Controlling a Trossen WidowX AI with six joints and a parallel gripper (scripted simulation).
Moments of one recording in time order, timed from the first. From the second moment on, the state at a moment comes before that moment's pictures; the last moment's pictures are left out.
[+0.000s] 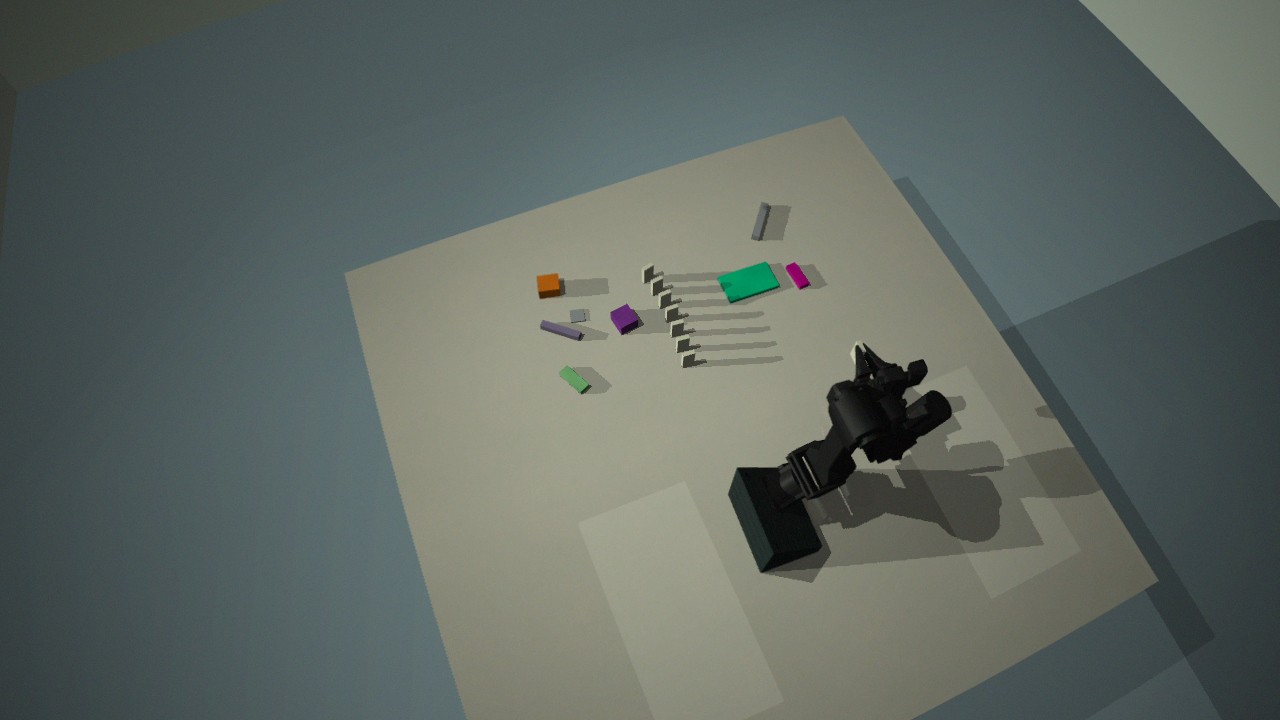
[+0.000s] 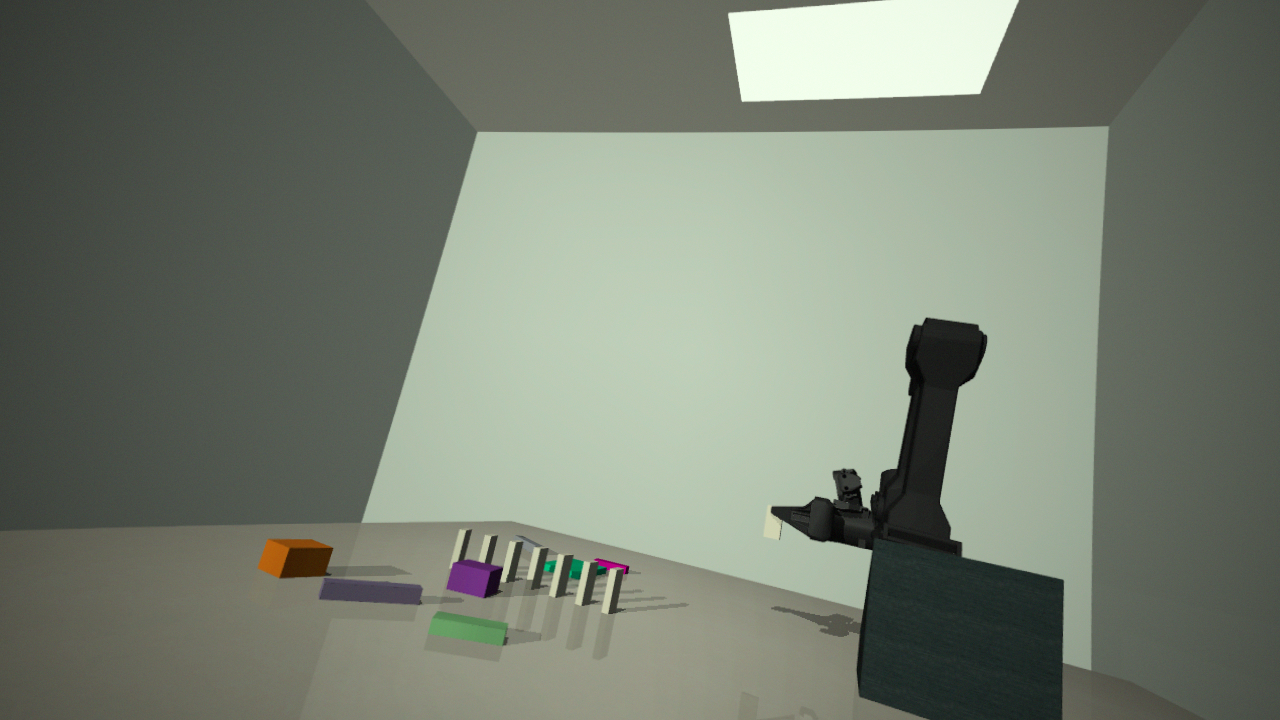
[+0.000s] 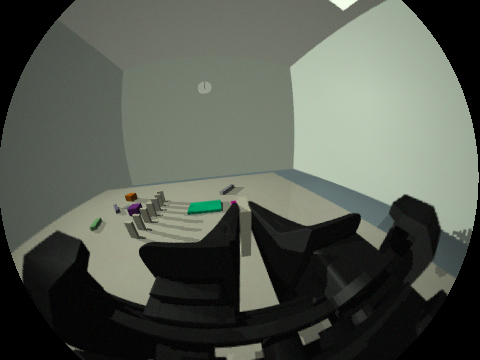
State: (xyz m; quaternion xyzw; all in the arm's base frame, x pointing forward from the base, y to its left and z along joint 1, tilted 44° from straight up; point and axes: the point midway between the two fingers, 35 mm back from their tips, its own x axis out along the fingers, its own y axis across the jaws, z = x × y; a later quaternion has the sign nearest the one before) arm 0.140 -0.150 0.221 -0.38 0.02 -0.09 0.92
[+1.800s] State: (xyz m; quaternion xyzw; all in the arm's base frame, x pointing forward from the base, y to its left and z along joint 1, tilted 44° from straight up) arm 0.137 -0.205 0.174 -0.37 0.02 -0.09 0.92
